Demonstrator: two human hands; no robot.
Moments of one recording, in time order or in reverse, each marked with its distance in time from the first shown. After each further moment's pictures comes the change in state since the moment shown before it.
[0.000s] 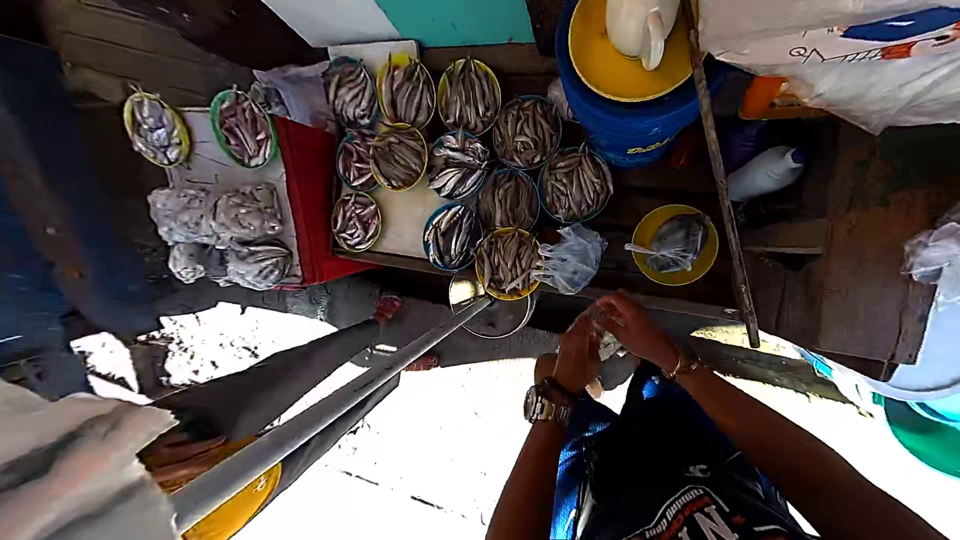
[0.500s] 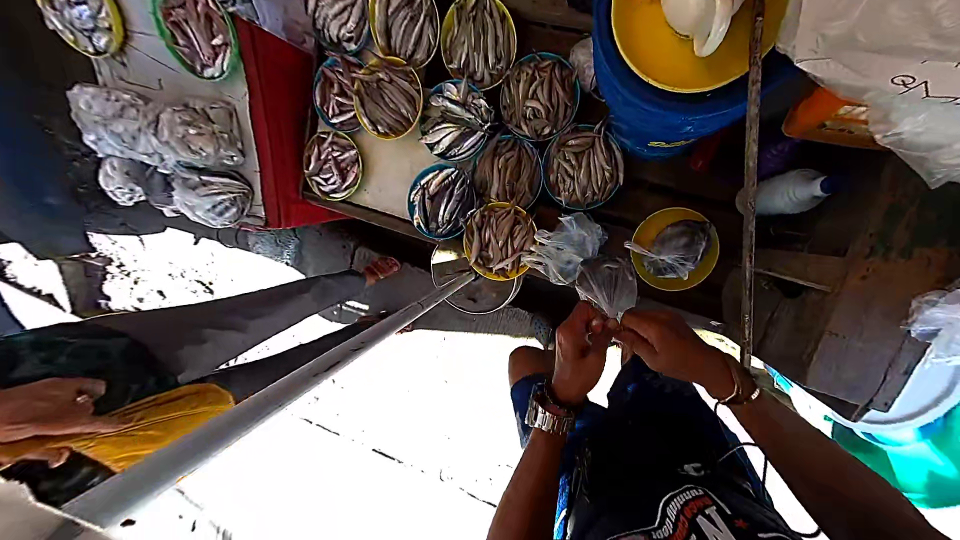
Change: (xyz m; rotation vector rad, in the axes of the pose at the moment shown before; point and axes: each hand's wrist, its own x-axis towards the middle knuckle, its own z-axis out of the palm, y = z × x) left_hand 0.013 0.036 0.006 -0.627 0.338 0.155; right_hand -0.027 -0.042 -0.071 -0.361 -0.115 -0.361
